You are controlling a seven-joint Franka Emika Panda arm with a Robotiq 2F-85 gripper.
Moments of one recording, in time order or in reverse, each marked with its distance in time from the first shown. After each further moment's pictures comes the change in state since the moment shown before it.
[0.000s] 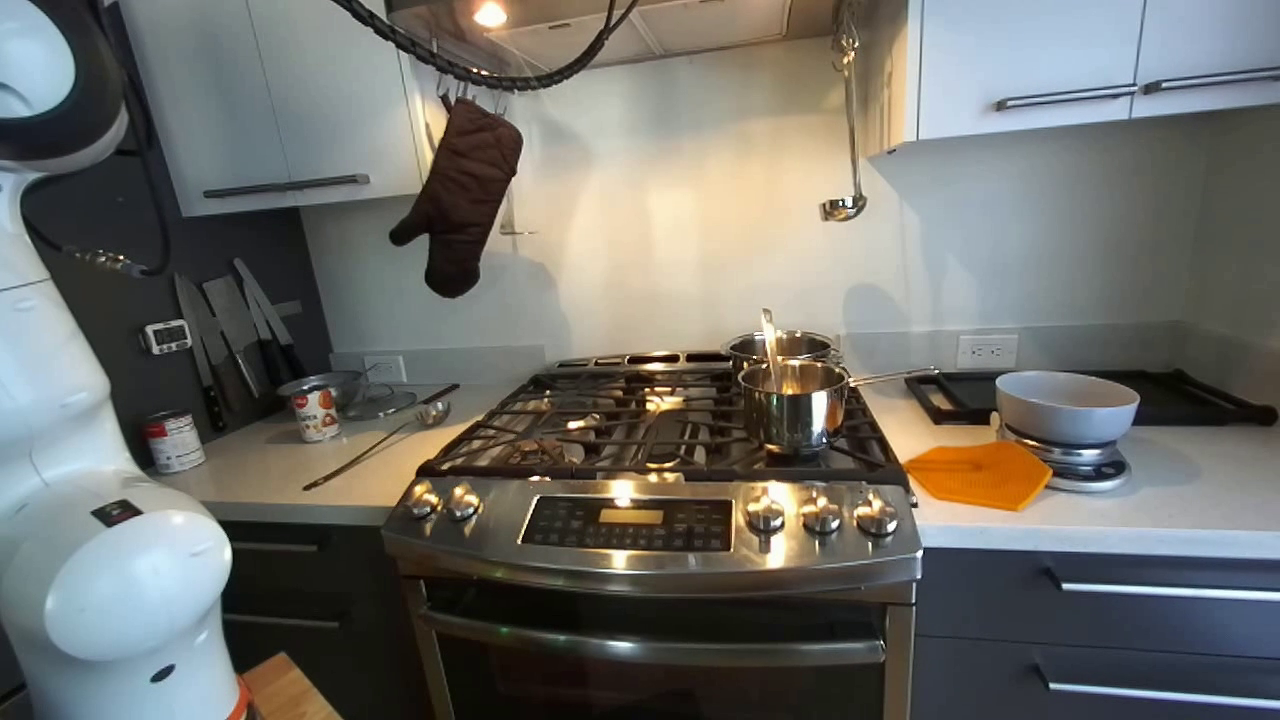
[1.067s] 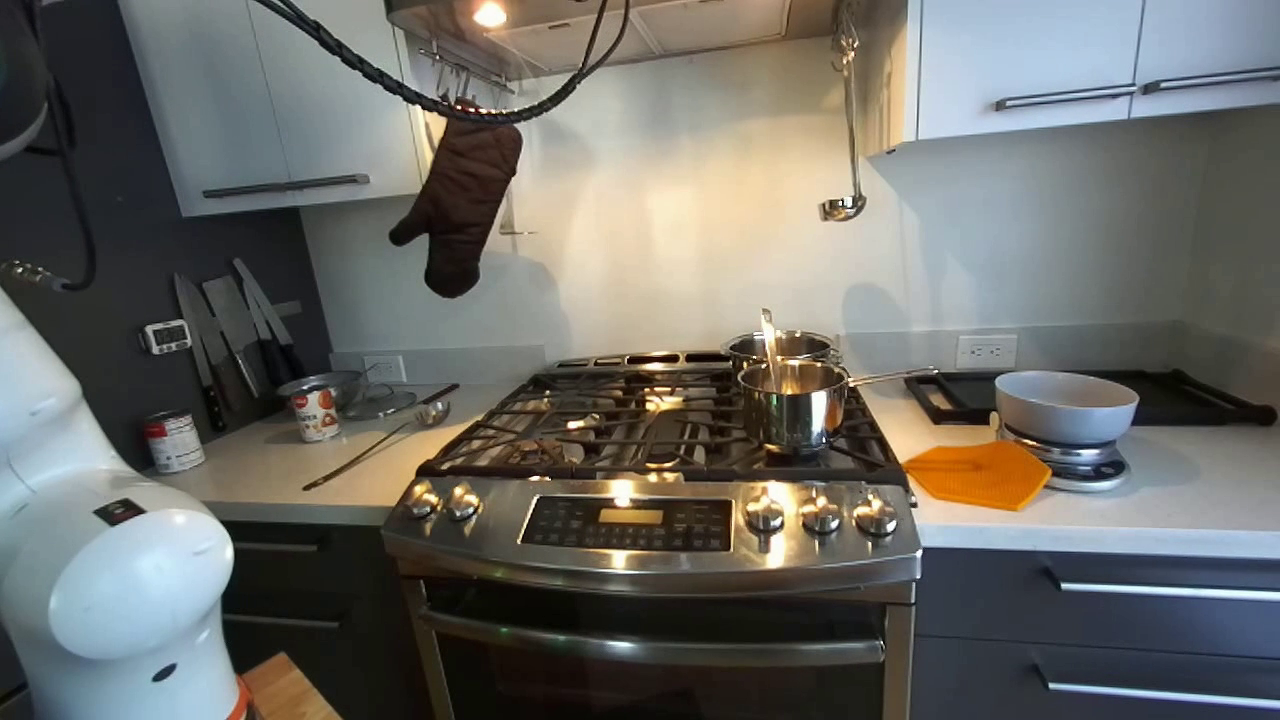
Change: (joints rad) arm 0.017 -0.125 0.095 -0.263 0.166 0.305 -0.145
